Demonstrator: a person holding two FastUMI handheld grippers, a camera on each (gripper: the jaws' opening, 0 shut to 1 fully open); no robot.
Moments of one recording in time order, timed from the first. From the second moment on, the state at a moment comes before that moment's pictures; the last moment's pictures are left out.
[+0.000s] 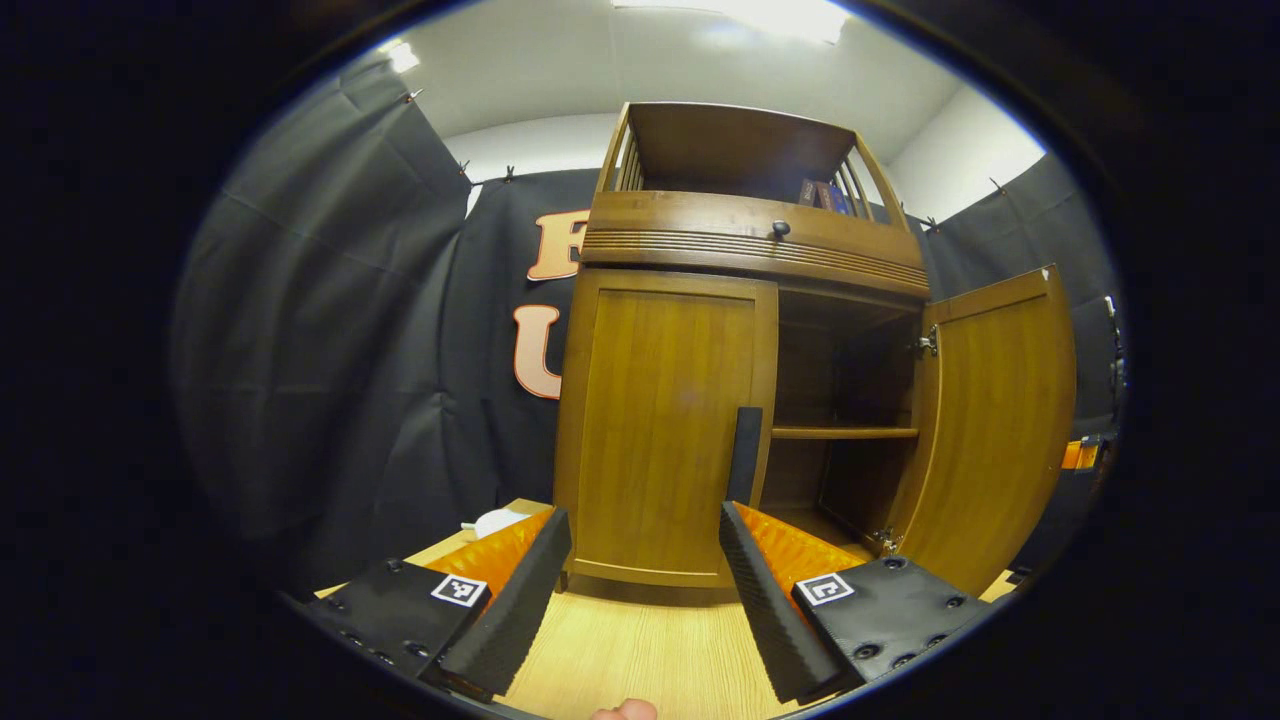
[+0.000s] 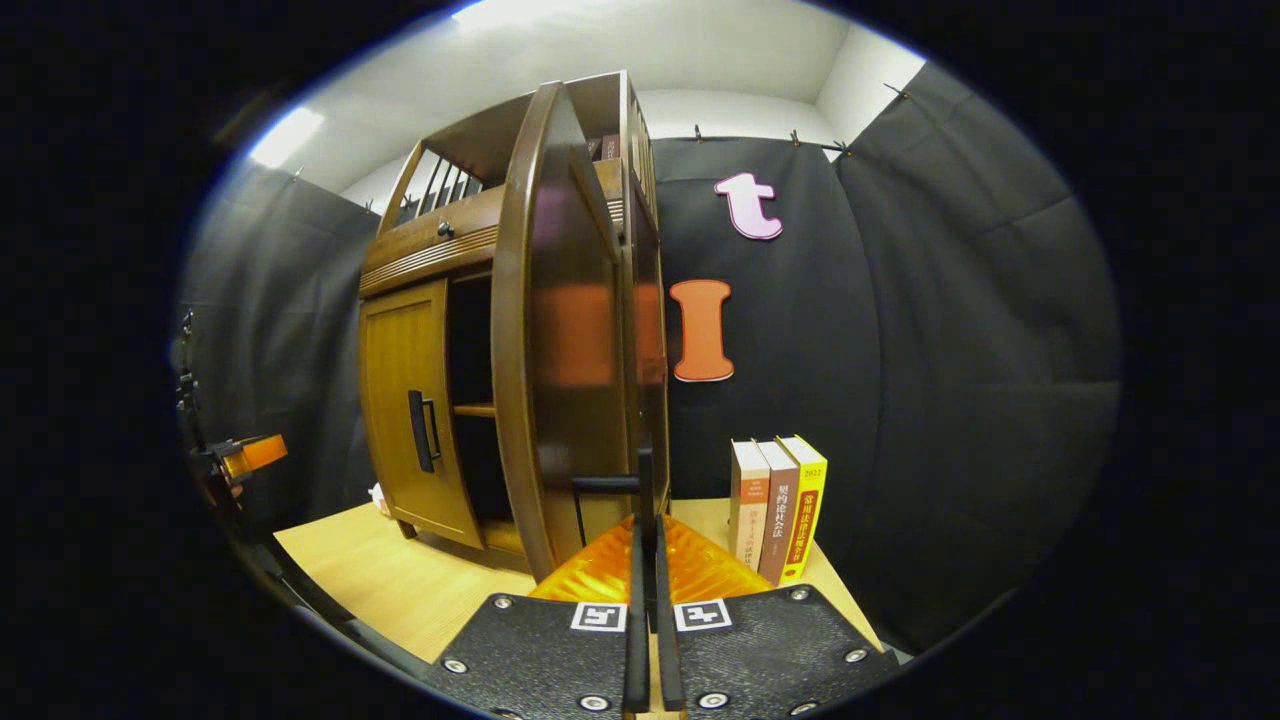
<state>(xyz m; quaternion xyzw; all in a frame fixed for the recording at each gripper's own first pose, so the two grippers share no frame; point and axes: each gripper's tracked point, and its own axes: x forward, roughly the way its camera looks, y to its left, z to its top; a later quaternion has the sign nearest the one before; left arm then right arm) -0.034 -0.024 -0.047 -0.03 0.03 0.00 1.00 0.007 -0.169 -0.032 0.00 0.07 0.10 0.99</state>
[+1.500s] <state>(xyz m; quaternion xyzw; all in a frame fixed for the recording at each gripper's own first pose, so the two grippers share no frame) 0.106 -0.145 -0.024 -0.03 0.04 -0.13 0.99 -0.065 -0.162 -0.001 0.02 0.03 0.00 1.00</state>
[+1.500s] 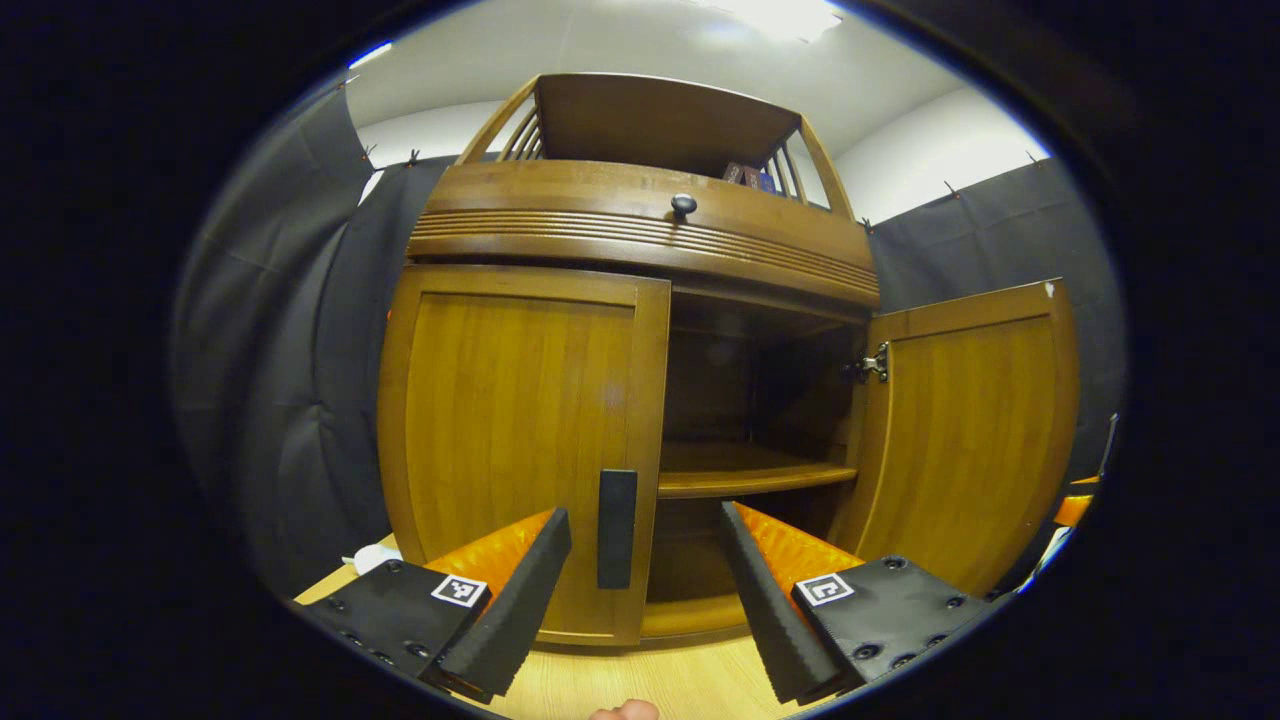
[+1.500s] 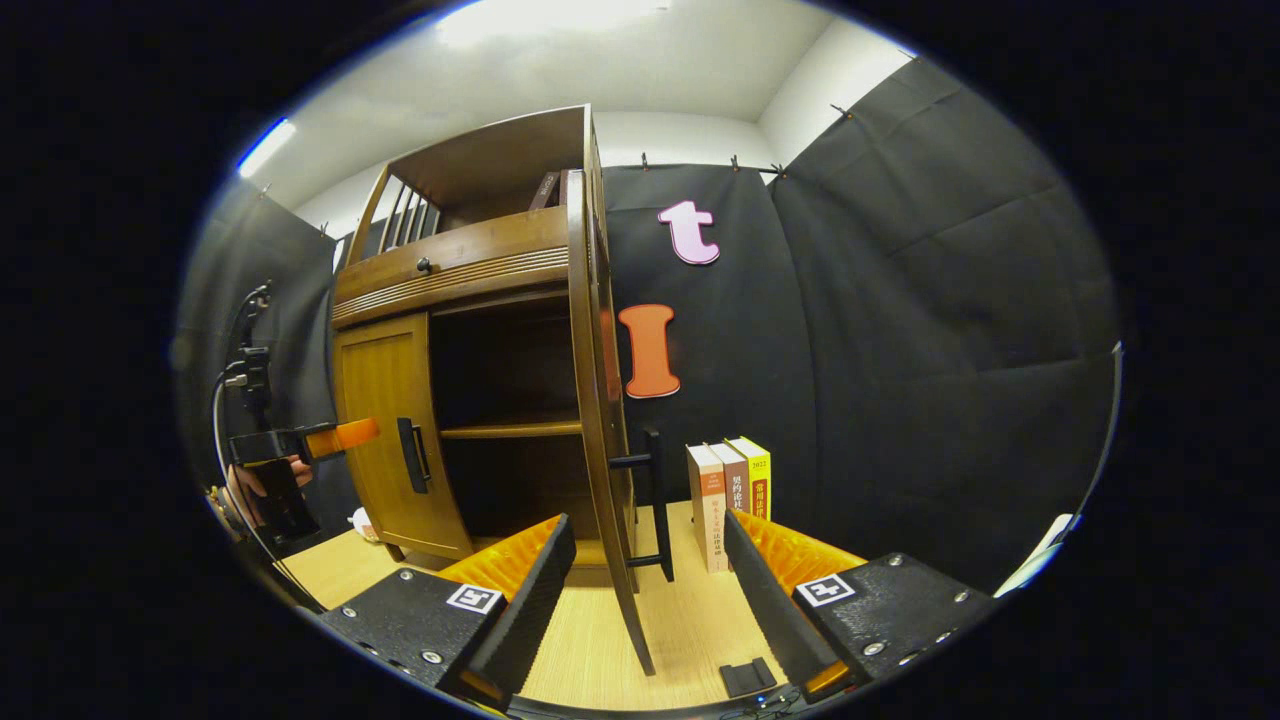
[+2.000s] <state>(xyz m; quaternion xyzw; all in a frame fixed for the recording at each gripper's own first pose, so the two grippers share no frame) 0.189 -0.150 -0.071 -0.01 0.07 -0.10 0.99 -0.077 -0.168 0.002 0.00 0.04 -0.02 1.00</state>
